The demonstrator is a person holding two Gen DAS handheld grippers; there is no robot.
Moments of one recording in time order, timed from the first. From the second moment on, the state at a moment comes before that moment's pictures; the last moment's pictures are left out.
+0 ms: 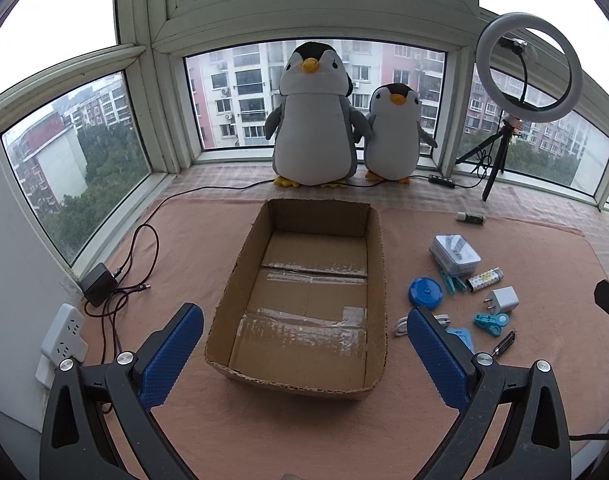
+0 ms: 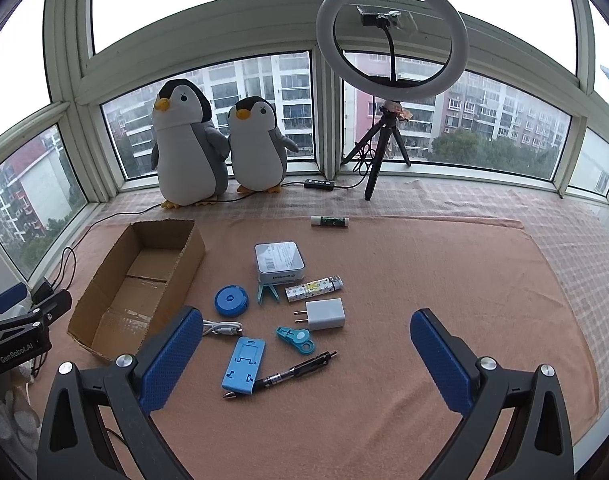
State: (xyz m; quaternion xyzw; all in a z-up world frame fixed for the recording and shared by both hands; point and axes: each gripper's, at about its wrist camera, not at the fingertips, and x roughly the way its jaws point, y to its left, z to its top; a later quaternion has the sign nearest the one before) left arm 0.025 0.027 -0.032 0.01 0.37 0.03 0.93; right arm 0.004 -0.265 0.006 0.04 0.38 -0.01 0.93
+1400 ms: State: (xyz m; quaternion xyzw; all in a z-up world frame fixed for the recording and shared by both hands) left arm 0.117 0.117 -0.173 0.00 0.50 0.12 0.86; right arm 0.055 -0.337 -0.064 0.09 0.45 -0.03 0.89
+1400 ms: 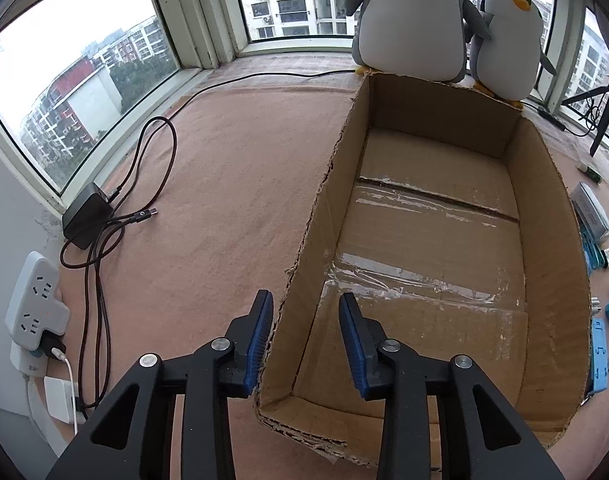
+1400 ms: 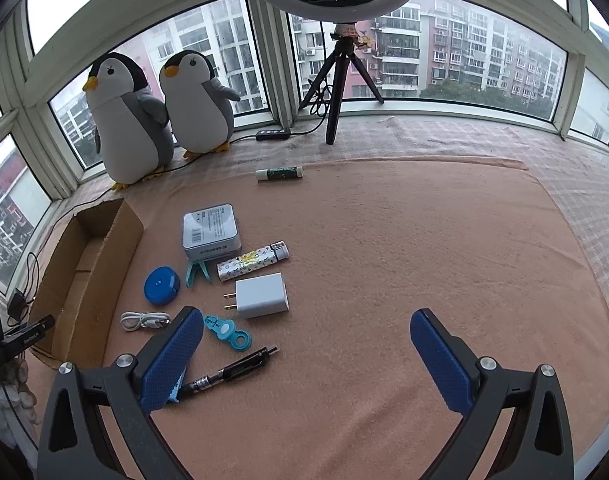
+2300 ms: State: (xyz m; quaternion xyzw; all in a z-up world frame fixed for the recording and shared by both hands) left arm 0.118 0.123 -0.189 -0.01 0.51 0.10 0.86; right arm 0.138 -0.310 -0.125 0.03 0.54 0.03 0.84
